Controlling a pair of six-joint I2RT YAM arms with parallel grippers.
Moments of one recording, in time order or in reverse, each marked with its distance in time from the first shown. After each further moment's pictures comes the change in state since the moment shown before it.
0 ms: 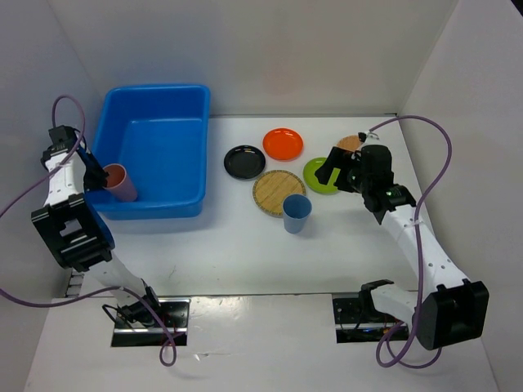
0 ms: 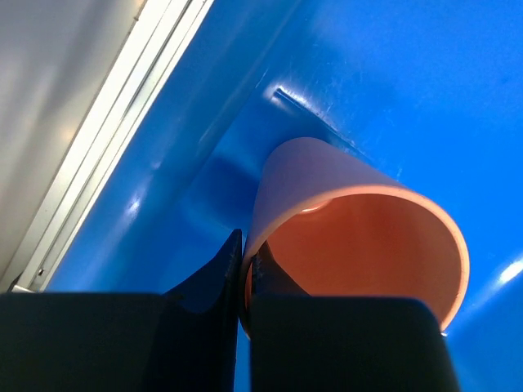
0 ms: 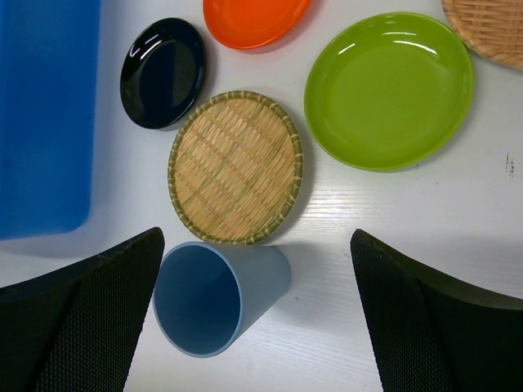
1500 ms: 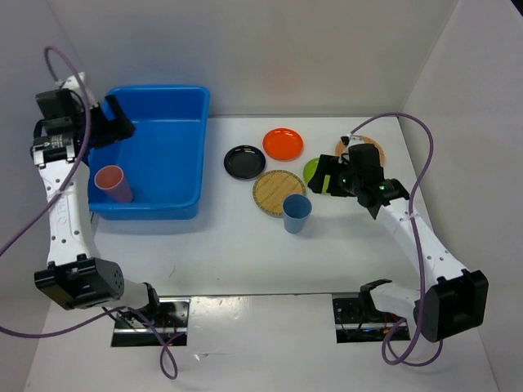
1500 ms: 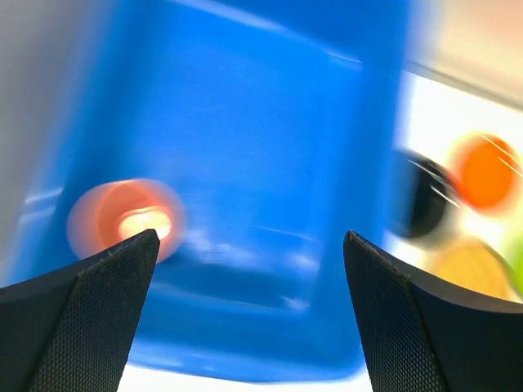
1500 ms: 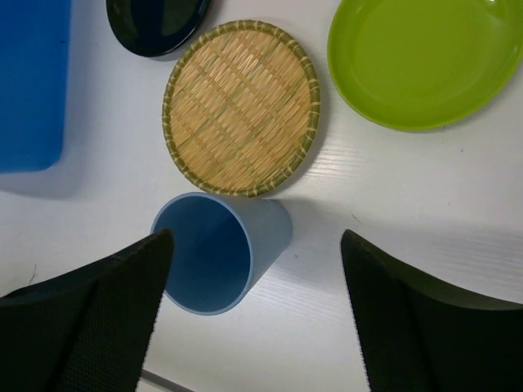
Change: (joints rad) left arm -0.168 -0.310 0.217 -0.008 0.169 0.028; right arm 0.075 0.053 0.067 -0.146 -0.021 -0.075
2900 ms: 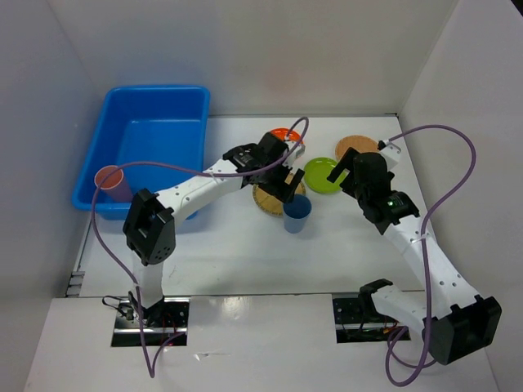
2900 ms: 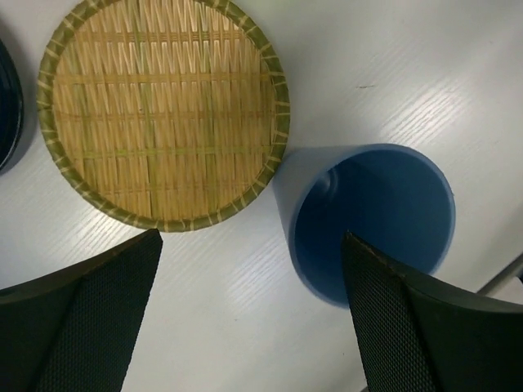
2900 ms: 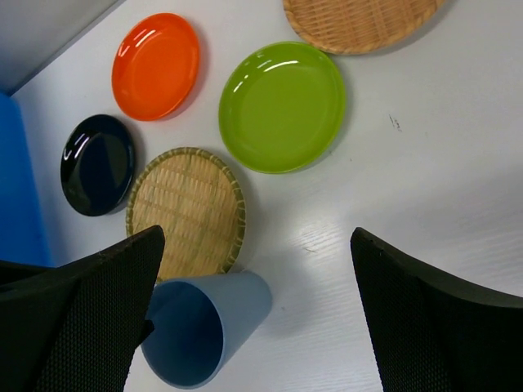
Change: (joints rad) left arm -1.115 0.490 0.023 0.124 -0.089 0.009; right arm 0.051 -0.148 -0.037 -0.023 0.518 0.331
